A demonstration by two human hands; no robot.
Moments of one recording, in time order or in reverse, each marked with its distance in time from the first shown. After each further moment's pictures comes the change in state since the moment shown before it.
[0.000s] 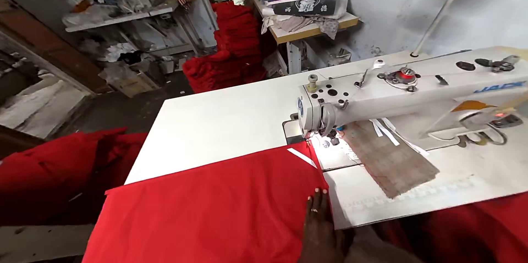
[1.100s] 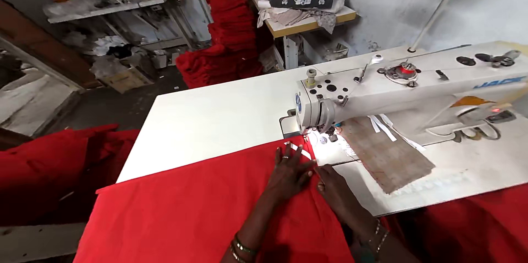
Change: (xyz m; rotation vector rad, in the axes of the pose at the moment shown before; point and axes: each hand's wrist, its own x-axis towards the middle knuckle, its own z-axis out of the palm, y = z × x) left_hand 0.090 -0.084 -0.062 0.312 -0.214 0.084; right_hand 0.095 0.023 -0.013 -0.036 0.834 0.156
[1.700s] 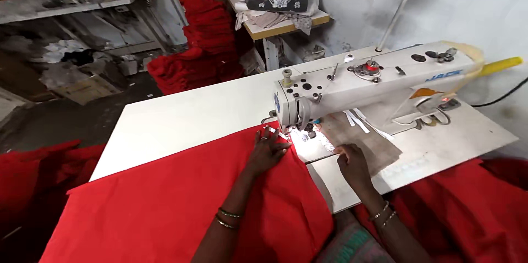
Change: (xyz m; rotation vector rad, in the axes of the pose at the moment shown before) left_hand 0.048 -0.041 -0.019 -0.086 0.106 0.088; right_hand 0.000 0.074 -0.037 0.039 0.391 0.275
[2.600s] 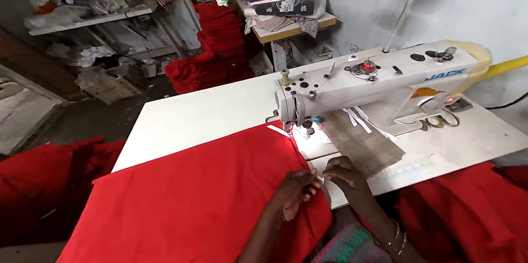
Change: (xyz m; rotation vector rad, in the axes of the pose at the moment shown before) left_hand -0.058 0.144 0.015 -1.328 -0.128 -0.628; right_hand -0.041 -0.002 -0.004 0.667 -0.076 -0.452
